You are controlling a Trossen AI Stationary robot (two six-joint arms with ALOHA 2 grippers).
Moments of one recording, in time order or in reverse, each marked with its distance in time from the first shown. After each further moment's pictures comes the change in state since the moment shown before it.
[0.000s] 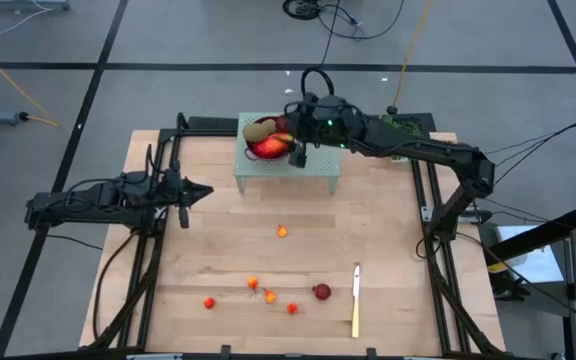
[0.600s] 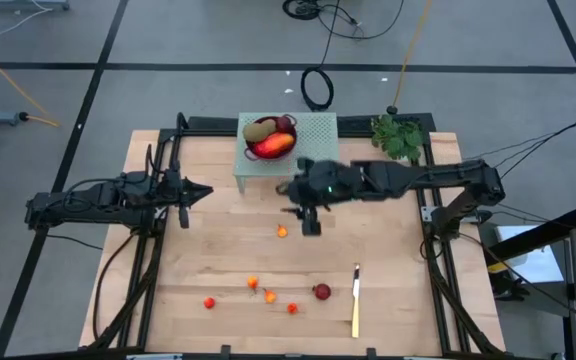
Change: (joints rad) left arm 0.000 0.000 0.000 -0.001 0.000 -0.001; right arm 0.363 -0.049 0.001 -0.307 0.004 0.245
